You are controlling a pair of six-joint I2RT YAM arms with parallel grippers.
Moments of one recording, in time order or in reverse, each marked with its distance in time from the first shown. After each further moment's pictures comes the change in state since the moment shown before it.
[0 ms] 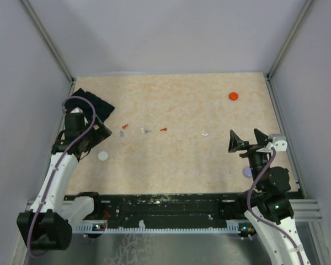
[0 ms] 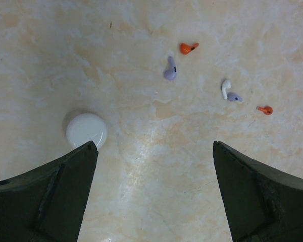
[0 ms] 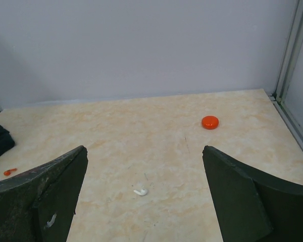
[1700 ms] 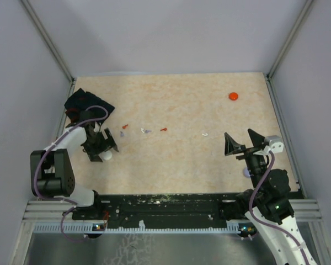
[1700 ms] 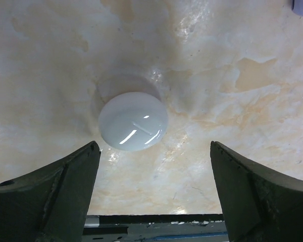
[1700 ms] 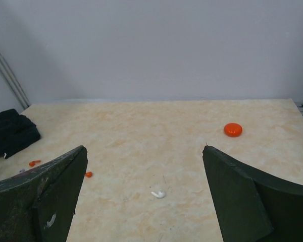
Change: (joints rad) left arm 0.051 0.568 0.083 -0.164 0.156 0.112; right arm 0.106 -0.035 -0.033 0.042 -0.012 -0.010
